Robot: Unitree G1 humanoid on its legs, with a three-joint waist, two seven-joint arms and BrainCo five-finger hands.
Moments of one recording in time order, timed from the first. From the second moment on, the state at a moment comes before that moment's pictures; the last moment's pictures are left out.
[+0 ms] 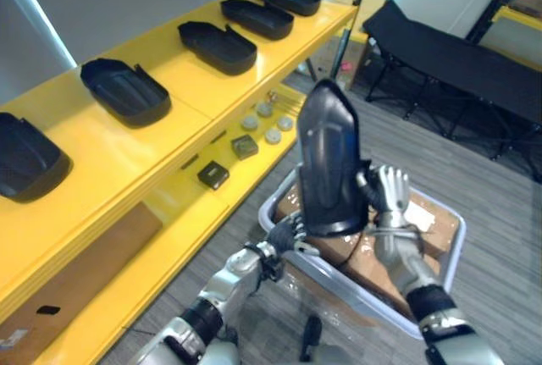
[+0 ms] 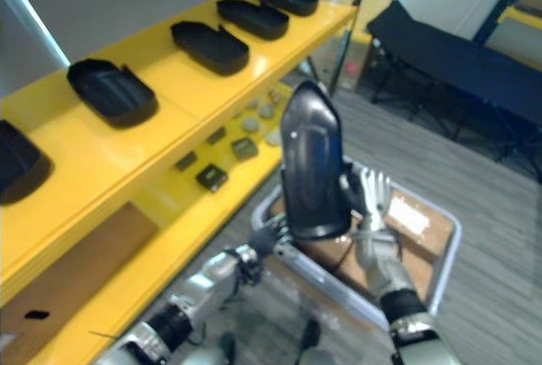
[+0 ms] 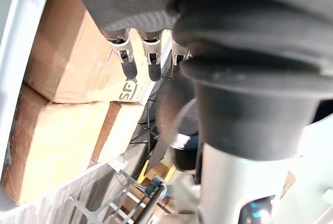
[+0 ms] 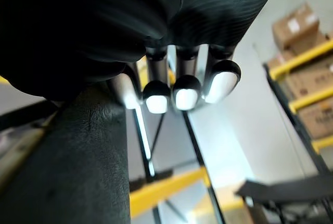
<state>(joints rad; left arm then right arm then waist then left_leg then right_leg) -0.34 0.14 -0.63 0.44 -0.62 -0.01 -0.18 -0.37 -0.39 0.15 0.50 -0.80 -0.13 -0.74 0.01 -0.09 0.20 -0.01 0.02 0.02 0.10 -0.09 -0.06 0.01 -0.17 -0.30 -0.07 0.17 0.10</state>
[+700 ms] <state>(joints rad) -0.31 0.11 -0.45 0.45 -0.61 -0.13 0.01 -0.32 -0.40 0.14 0.45 -0.81 -0.26 -0.68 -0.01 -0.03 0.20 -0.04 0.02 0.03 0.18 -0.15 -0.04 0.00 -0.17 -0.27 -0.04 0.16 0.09</state>
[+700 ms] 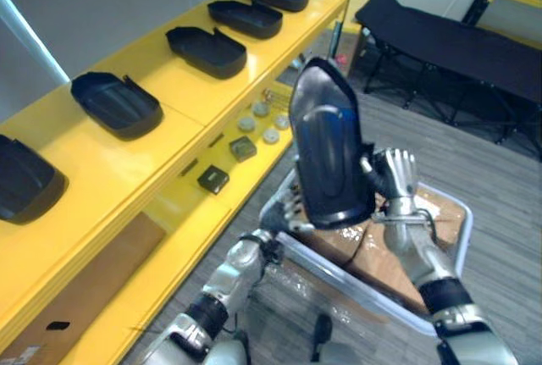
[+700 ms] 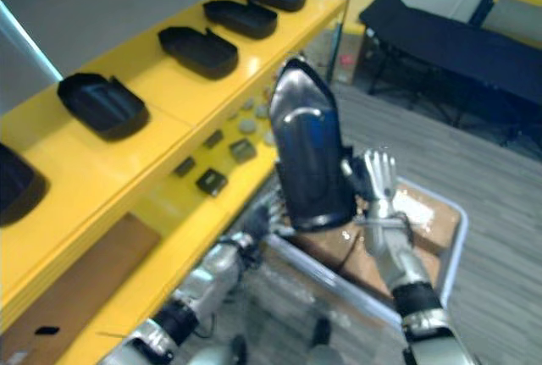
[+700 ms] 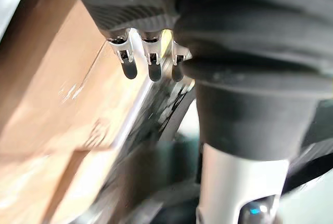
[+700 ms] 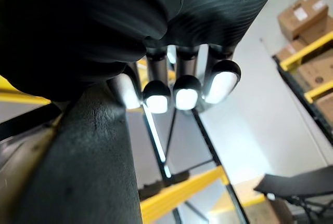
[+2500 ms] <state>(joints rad) -0.30 0.19 -0.52 0.53 -0.68 -0.06 -0.12 -0.33 -0.31 0.27 0.53 -0.95 -0.25 -0.58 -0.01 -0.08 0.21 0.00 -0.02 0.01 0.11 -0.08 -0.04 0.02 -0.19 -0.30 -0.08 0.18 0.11</state>
